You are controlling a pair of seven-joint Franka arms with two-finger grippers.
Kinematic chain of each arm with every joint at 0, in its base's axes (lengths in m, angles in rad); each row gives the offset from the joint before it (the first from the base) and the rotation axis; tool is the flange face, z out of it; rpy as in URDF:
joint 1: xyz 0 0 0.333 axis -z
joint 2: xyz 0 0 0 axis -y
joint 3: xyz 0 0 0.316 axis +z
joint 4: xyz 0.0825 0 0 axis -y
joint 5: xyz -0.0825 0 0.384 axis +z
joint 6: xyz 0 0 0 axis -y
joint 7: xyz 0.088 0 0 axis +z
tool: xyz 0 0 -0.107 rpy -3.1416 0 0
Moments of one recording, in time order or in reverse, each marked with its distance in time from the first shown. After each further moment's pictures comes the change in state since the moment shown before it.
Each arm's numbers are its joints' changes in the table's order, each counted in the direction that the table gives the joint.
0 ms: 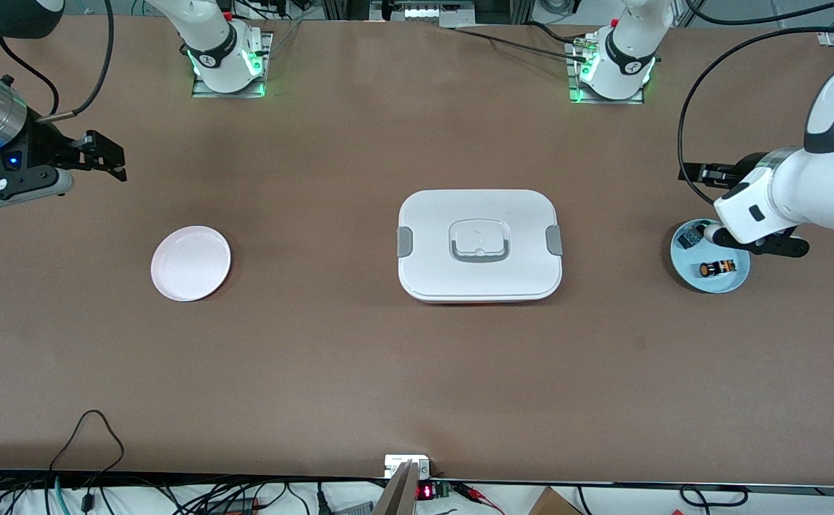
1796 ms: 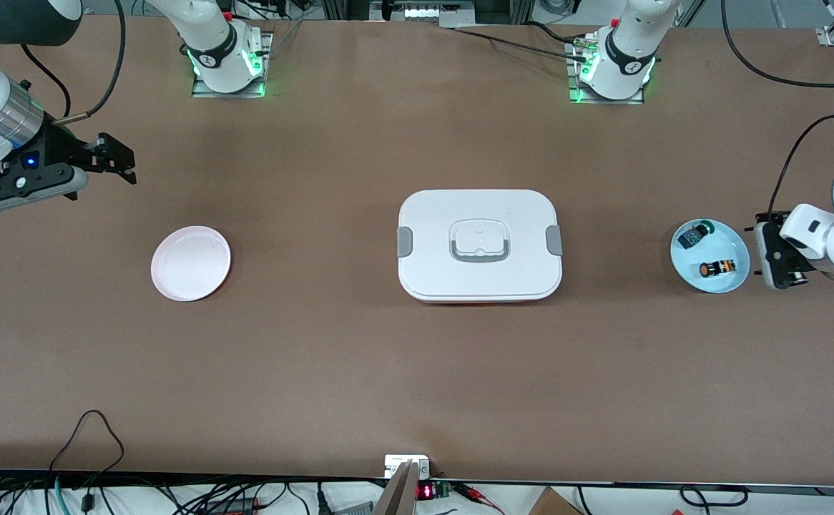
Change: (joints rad) left arm -0.470 -0.134 -0.012 -0.418 0.167 0.679 -1.459; right arm 0.008 0.063 0.001 -0.142 0.001 0.130 0.030
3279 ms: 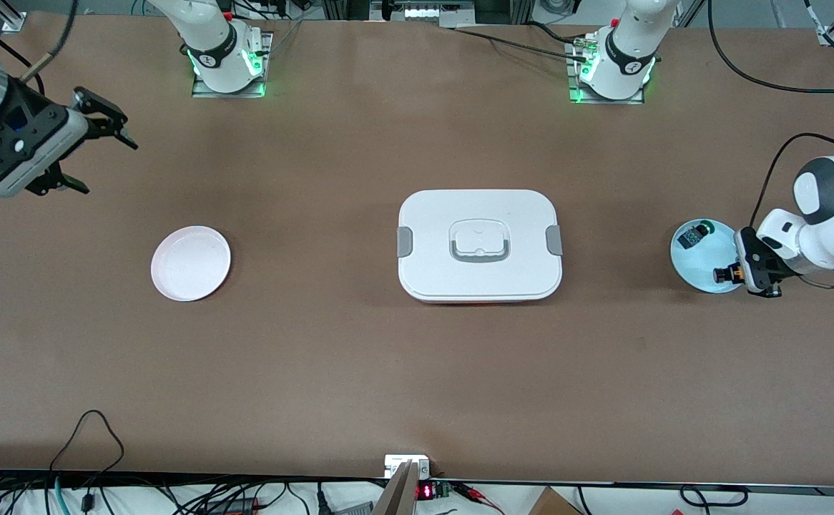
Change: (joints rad) left arm 0.056 -0.001 0.156 -0.233 -0.045 0.539 -0.209; right arm 0.071 -0.102 0.108 0.283 0.130 -0.191 0.389
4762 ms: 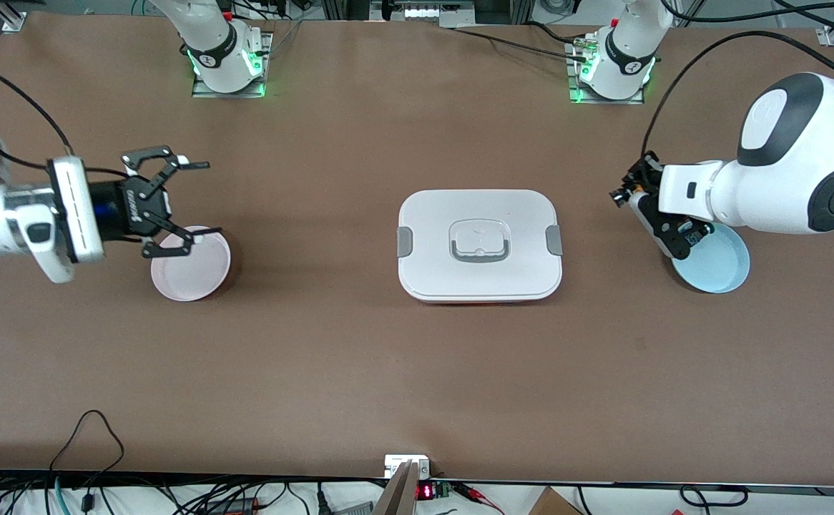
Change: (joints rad) left arm 0.461 0.256 -0.017 0.324 -0.369 -0.916 0.850; right arm 0.129 -0.278 -0.005 0.043 0.926 -0.193 0.793
